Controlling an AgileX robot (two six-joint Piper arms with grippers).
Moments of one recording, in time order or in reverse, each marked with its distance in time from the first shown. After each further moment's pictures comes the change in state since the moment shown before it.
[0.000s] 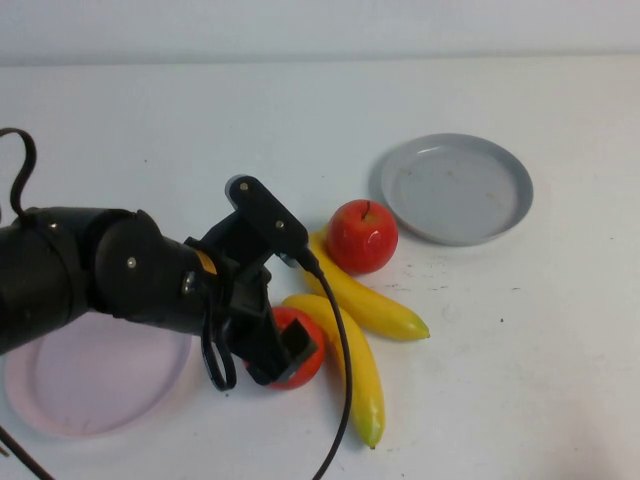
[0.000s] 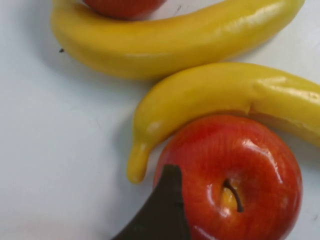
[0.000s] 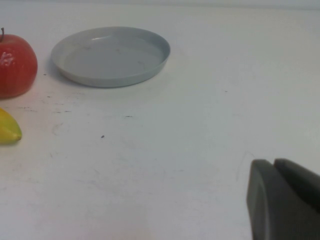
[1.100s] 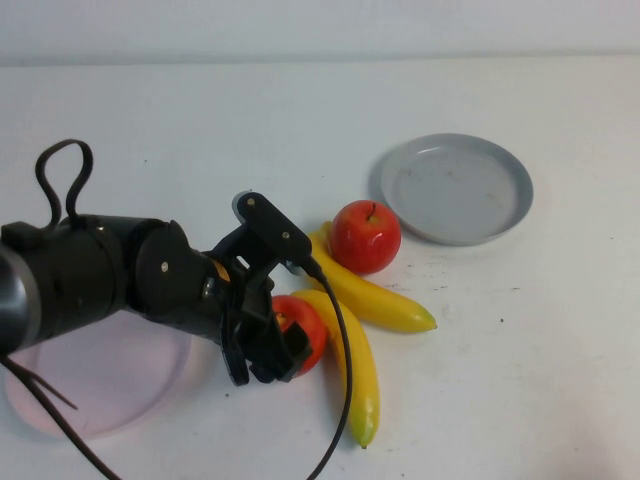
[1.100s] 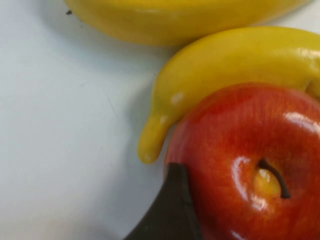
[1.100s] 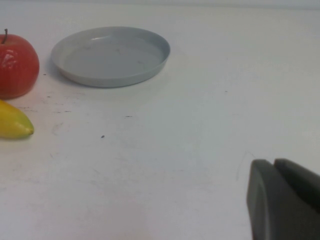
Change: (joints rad) right arm 0.000 0.000 0.000 0.000 0.000 0.000; left arm 0.017 0.122 -0.012 0.037 -0.053 -0.042
